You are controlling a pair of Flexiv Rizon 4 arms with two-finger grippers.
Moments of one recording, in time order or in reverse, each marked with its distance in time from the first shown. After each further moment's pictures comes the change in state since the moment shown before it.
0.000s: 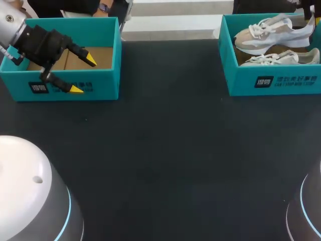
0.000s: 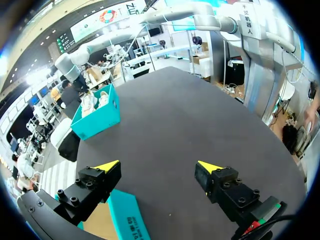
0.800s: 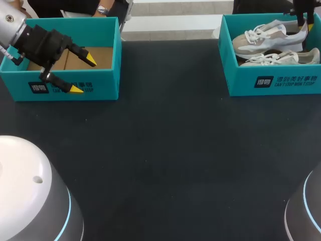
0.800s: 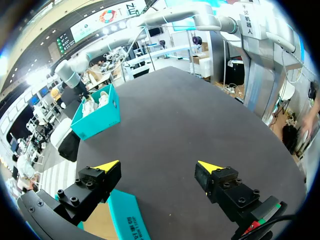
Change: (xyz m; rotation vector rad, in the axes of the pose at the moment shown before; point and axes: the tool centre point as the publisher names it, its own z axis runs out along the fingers) left arm 0.000 0.000 0.000 0.000 0.000 0.000; right arm 0.026 0.015 0.037 0.006 0.017 -0.007
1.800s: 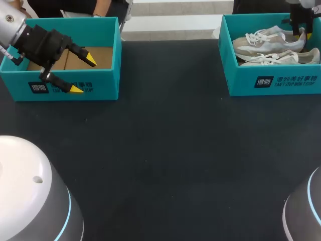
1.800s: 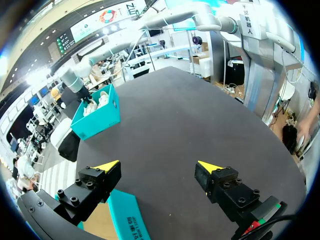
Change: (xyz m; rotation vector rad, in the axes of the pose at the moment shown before) left arm 0.000 0.000 0.000 0.000 0.000 0.000; right arm 0.012 0.007 0.040 -0.033 0.018 0.036
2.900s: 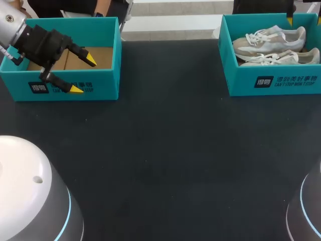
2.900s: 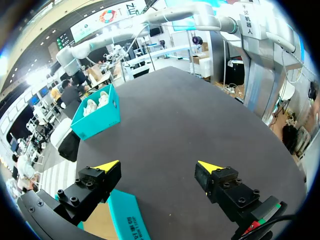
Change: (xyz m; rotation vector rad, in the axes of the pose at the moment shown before) left arm 0.000 0.000 0.000 0.000 0.000 0.000; right arm -0.009 -0.053 -0.123 0.091 0.142 0.074
